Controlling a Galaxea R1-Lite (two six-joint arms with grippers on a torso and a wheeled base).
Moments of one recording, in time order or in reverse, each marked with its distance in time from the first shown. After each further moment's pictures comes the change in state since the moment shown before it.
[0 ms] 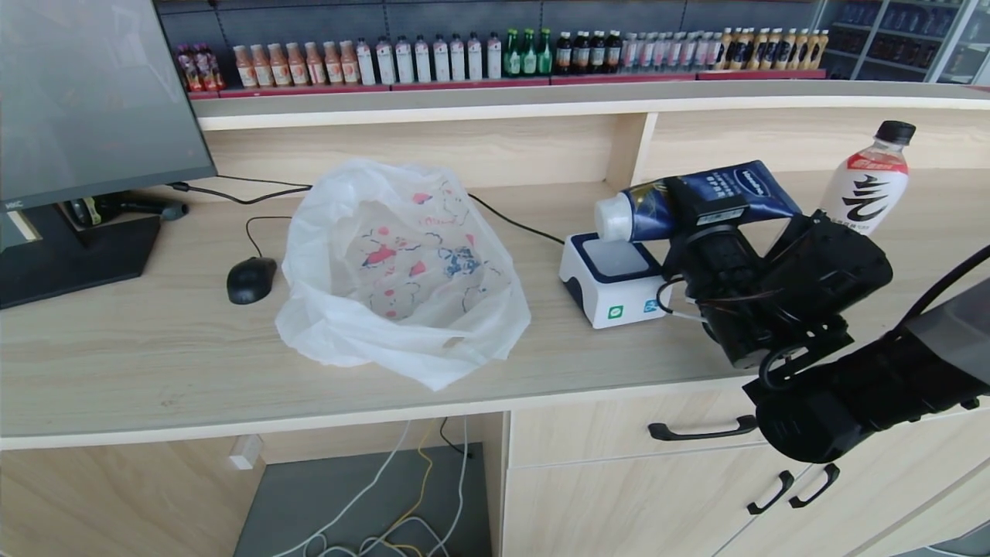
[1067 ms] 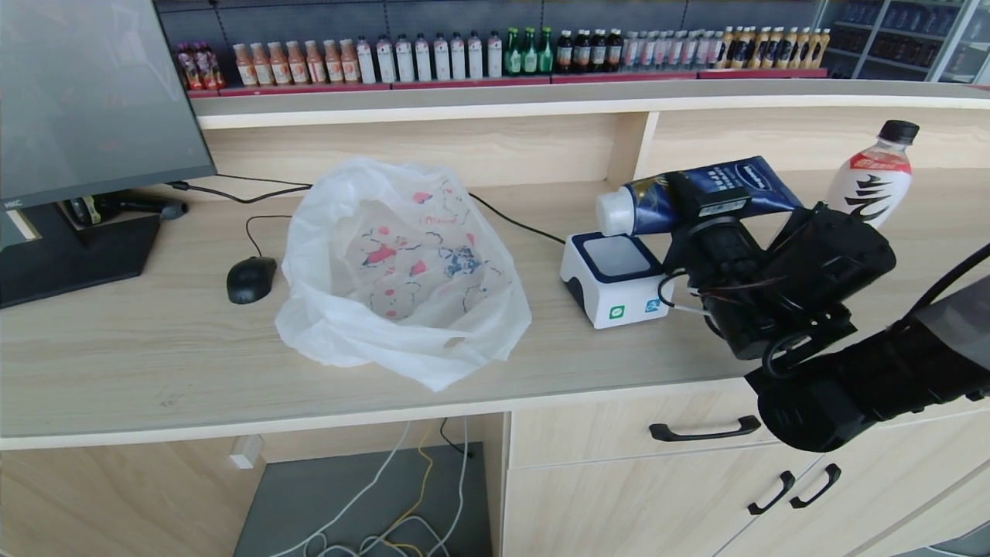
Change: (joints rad) left arm -0.001 0.000 0.000 0.000 0.000 0.000; right arm -0.006 -0.046 -0.031 0.027 -0.001 0.003
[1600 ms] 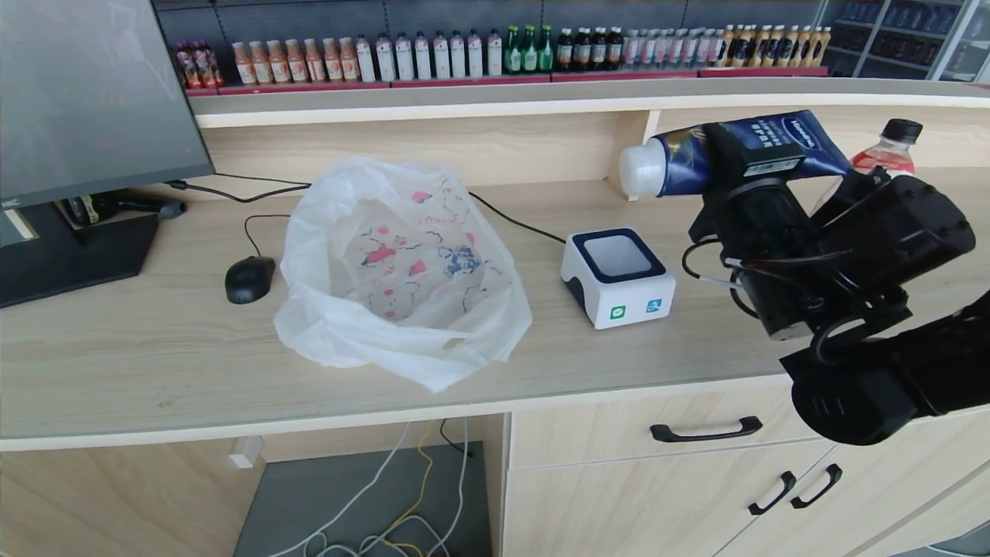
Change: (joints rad) left arm 0.000 0.000 0.000 0.000 0.000 0.000; right arm 0.003 -0.091 0.000 -0.019 0.002 -0.017
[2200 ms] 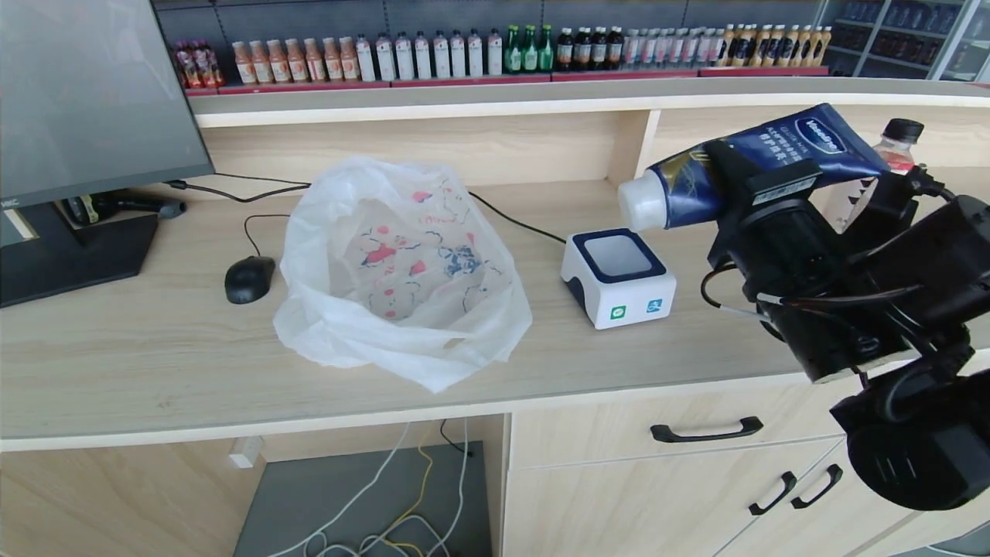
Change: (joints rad) left arm 0.001 0.000 0.000 0.000 0.000 0.000; right arm 0.081 -0.133 0.190 -0.001 -0.016 -0.199
